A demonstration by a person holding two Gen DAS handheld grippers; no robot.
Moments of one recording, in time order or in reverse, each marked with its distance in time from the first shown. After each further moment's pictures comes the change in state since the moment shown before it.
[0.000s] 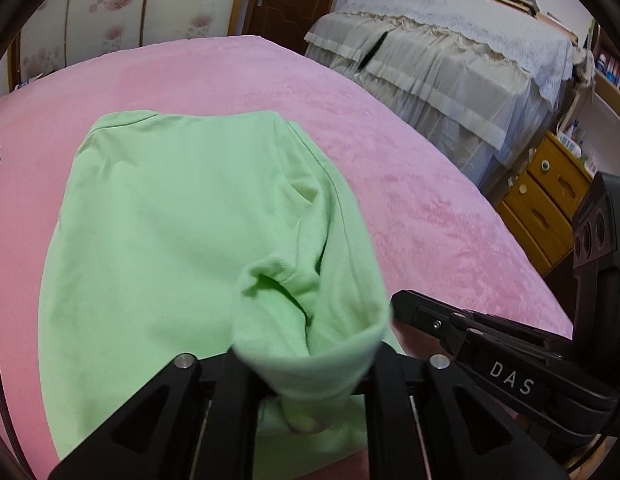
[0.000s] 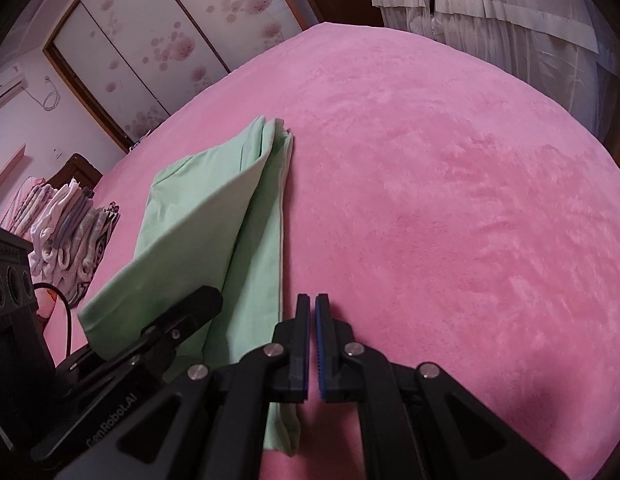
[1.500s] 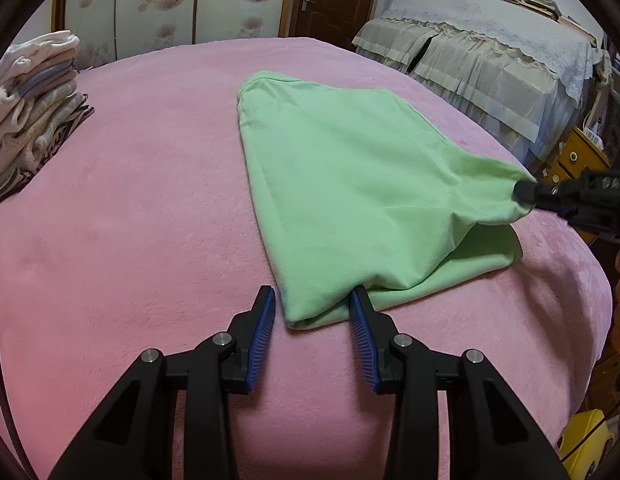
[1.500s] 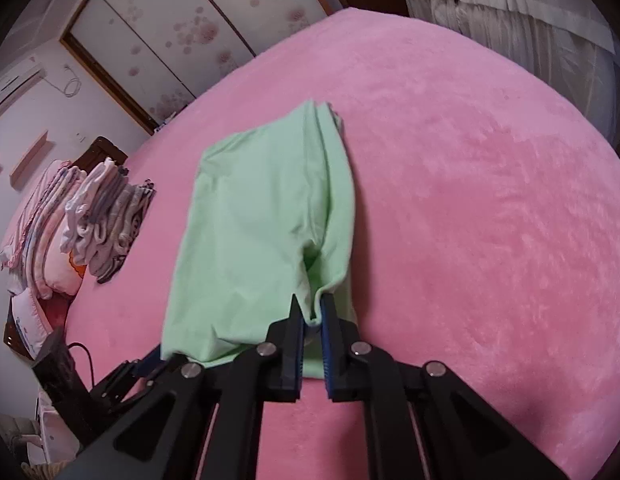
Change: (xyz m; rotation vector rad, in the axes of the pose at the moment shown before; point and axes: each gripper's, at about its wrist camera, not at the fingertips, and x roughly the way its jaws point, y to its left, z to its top) left arm -0.097 0.097 -0.097 -0.036 -0.028 0.157; right arm -0.046 0.027 -0.010 -0.044 0.058 0.103
